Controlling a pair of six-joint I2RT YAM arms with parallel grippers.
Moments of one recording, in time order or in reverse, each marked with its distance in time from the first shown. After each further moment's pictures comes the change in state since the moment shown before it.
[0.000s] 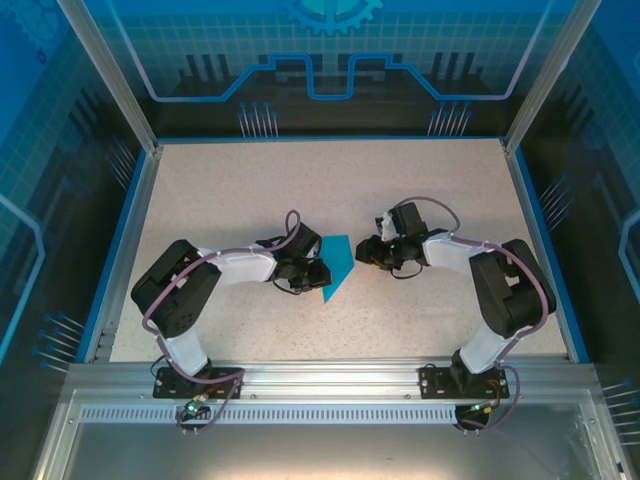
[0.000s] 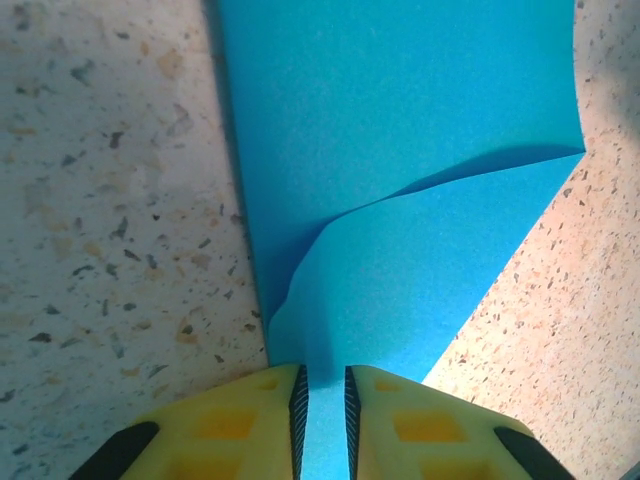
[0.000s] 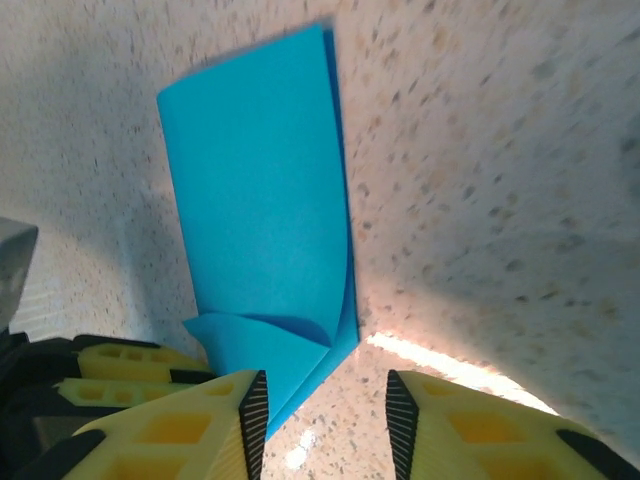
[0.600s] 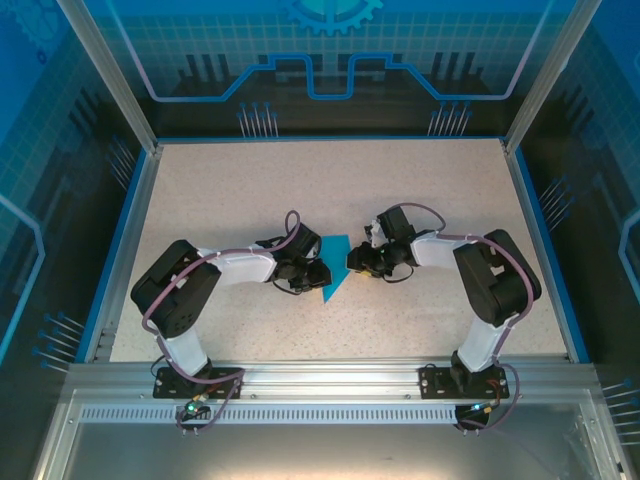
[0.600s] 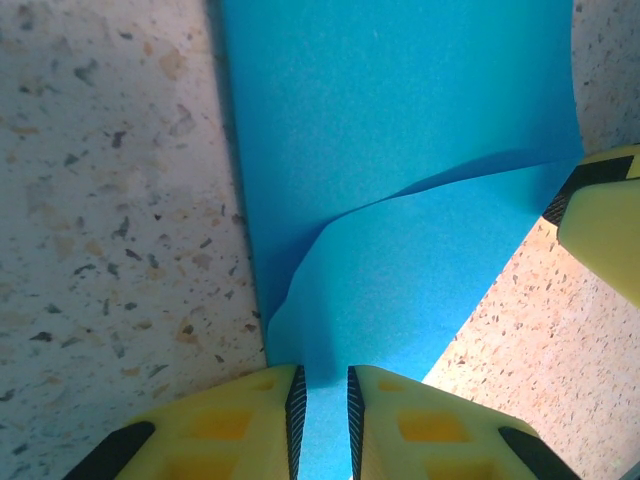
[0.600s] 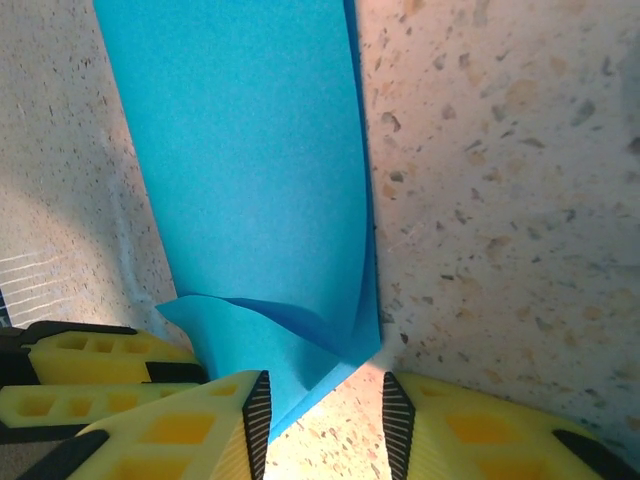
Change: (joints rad) left arm 0.000 -0.001 -0.005 0.008 -0.003 -0.007; right arm 0.055 0.093 0.027 0.007 -0.032 0.037
